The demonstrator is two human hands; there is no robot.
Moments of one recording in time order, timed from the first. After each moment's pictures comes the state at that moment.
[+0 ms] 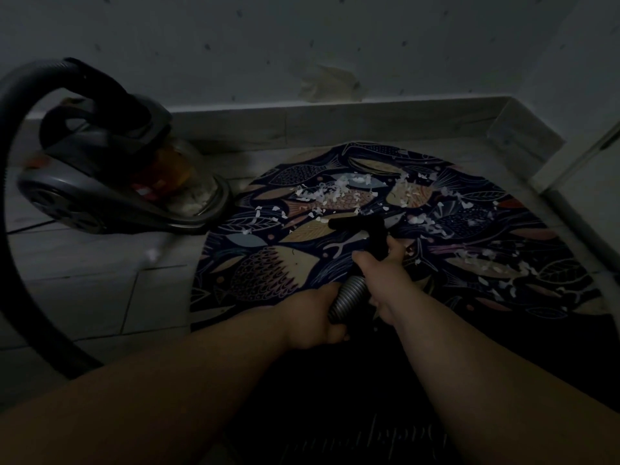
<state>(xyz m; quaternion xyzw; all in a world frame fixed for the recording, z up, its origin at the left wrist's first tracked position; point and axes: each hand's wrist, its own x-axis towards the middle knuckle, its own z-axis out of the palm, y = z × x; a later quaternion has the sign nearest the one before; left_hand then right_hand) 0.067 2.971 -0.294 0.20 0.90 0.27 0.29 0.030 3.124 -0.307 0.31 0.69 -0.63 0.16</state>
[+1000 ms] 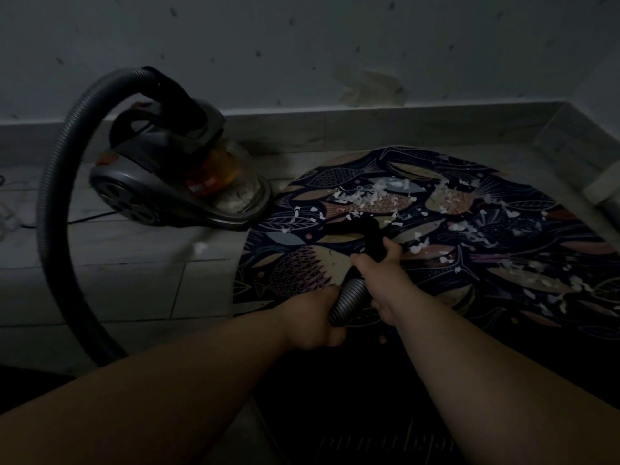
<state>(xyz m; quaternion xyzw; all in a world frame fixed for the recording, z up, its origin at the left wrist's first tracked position) 0.087 2.910 -0.287 0.16 0.92 0.26 0.27 0.034 3.061 -0.303 0.25 0.71 -0.63 0.20</state>
